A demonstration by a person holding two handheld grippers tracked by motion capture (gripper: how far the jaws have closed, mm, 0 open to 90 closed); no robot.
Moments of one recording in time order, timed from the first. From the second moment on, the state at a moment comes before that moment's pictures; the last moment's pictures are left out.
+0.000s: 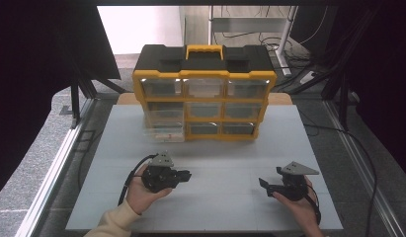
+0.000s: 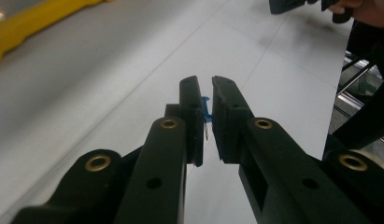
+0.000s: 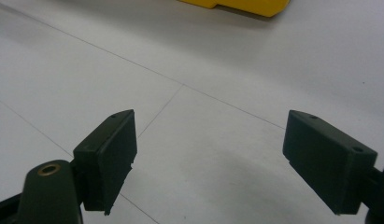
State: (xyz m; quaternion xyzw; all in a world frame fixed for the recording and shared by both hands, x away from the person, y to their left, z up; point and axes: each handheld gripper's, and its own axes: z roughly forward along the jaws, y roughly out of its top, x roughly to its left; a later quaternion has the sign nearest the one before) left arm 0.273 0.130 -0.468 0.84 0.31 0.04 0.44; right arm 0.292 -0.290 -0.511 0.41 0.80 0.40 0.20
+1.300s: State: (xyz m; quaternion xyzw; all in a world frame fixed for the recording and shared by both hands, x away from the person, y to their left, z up) left arm 0.286 0.174 -0.396 0.77 0.33 0.11 0.54; right arm 0.292 -0.291 -0.510 0.42 0.79 0.40 0.20
